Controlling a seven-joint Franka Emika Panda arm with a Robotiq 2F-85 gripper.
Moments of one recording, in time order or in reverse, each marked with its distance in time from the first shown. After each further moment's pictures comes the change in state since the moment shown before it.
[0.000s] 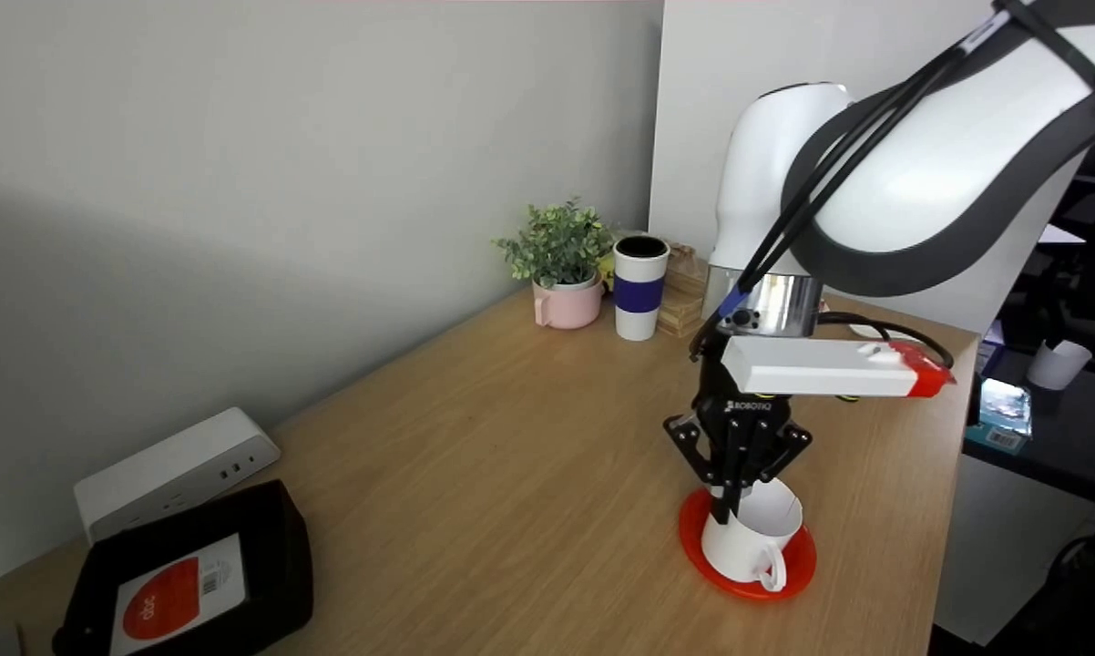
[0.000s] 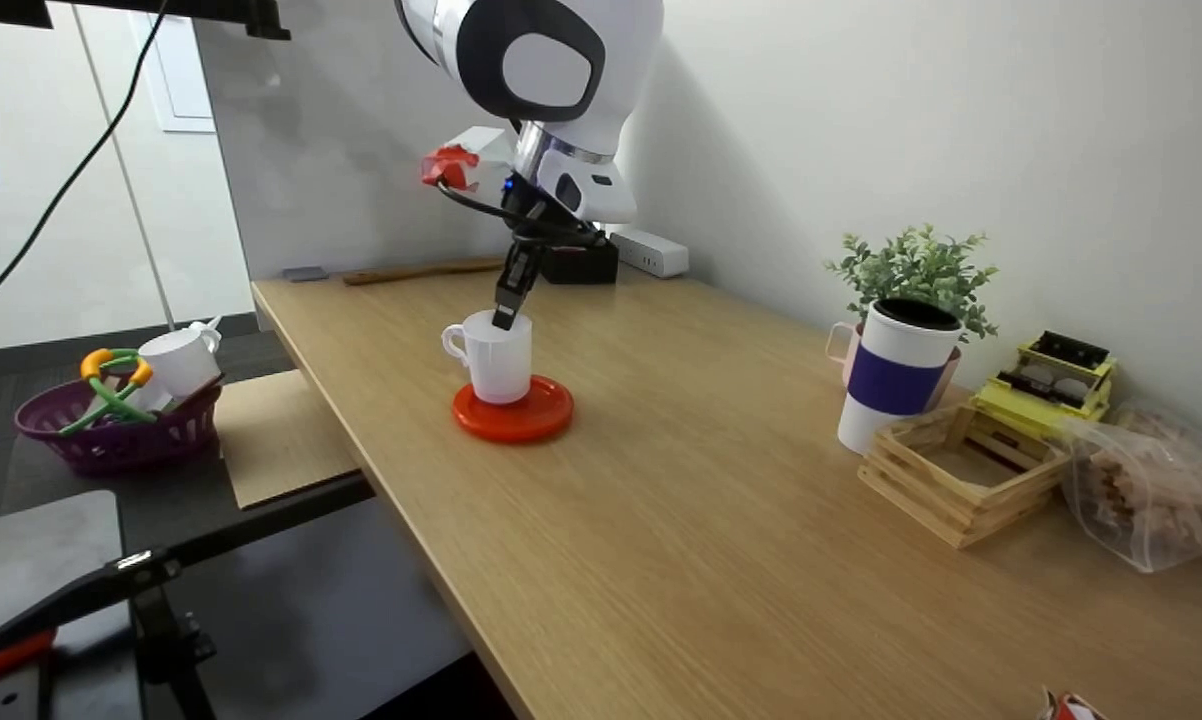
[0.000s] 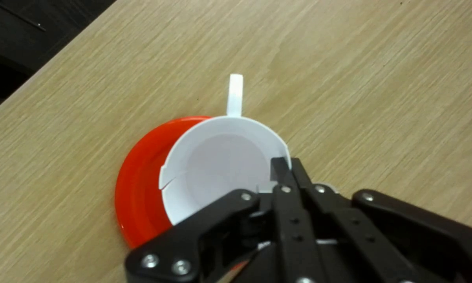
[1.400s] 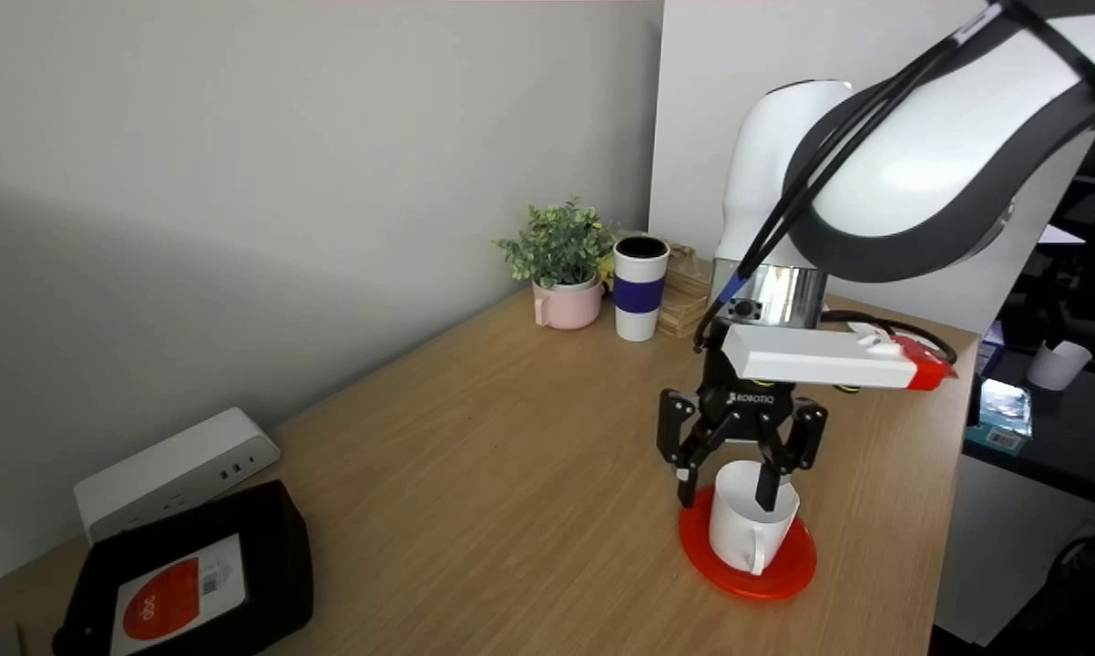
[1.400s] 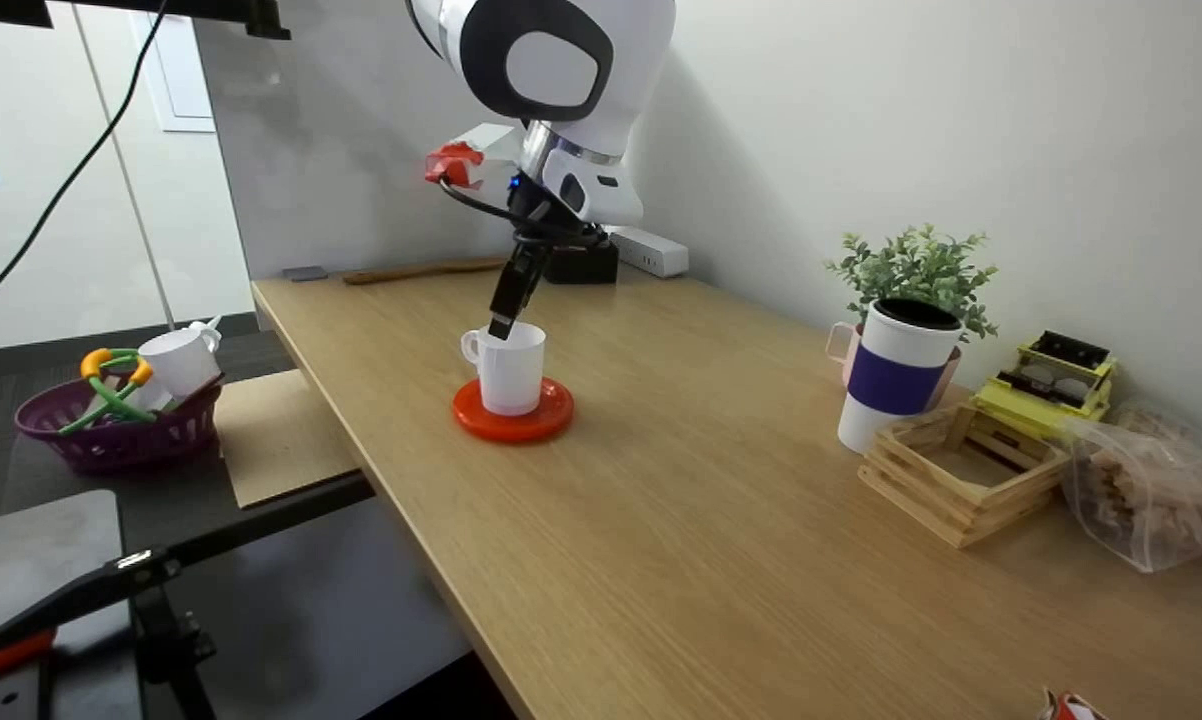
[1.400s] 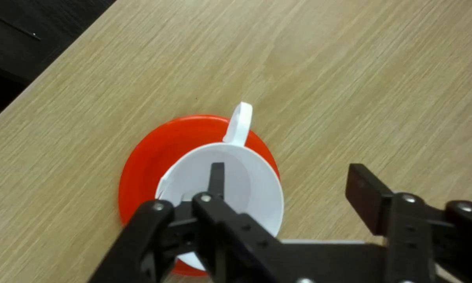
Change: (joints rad) arm -0.017 -0.010 0.003 -0.010 0.030 0.002 0.005
